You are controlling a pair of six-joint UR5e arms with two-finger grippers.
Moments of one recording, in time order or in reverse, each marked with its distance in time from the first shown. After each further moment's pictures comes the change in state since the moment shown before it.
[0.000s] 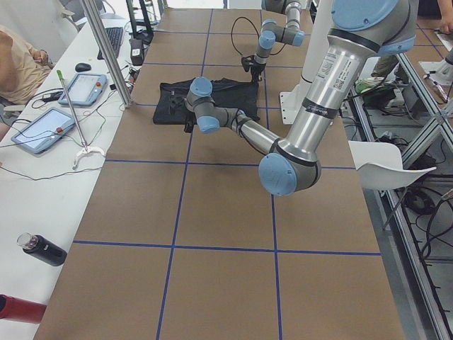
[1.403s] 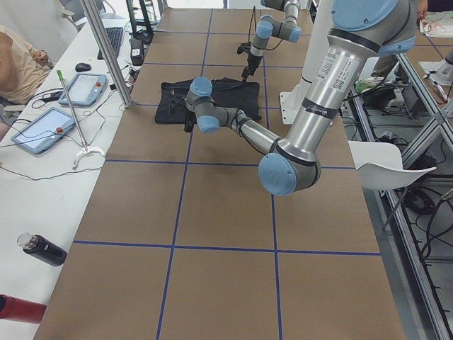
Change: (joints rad) left arm 0.000 -0.002 -0.001 0.001 0.001 -0.002; right arm 0.059 -0.025 0.036 0.155 -0.016 0.939
